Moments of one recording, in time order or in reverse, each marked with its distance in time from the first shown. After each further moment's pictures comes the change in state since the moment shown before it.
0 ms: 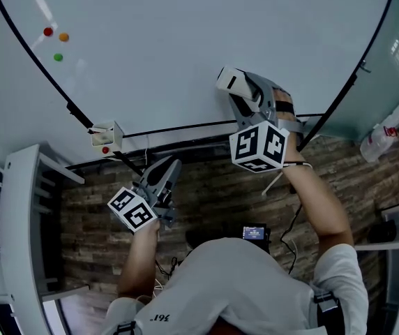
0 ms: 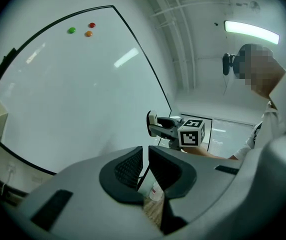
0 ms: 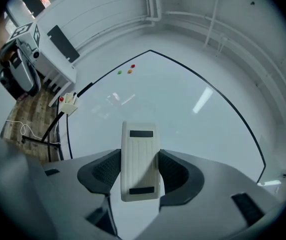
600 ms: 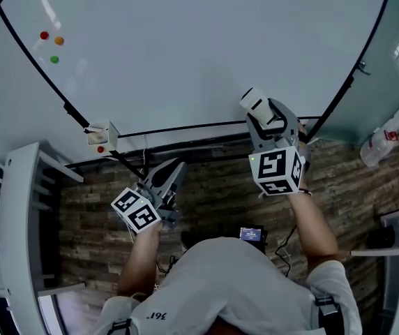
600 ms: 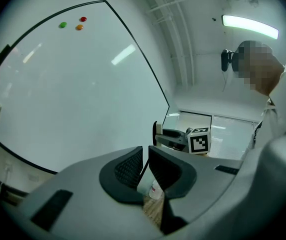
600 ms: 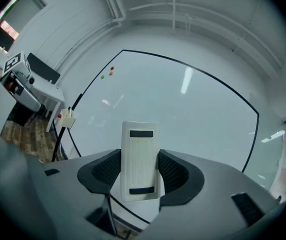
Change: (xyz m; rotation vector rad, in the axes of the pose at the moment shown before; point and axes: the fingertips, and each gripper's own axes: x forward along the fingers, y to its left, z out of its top) left arm 0.032 -0.035 -0.025 0.022 0.022 -0.006; right arm -0.059 -0.007 -0.082 0.334 0.036 0.012
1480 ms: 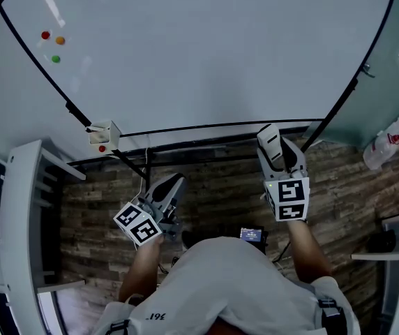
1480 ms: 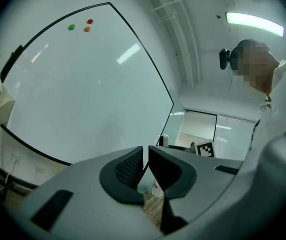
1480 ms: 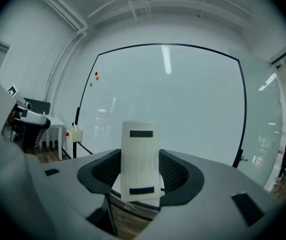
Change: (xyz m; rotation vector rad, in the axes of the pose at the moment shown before) left arm -0.024 -0.001 -0.030 -0.028 0.019 0.064; right arm -0.037 0.033 -0.090 0.390 0.067 0.079
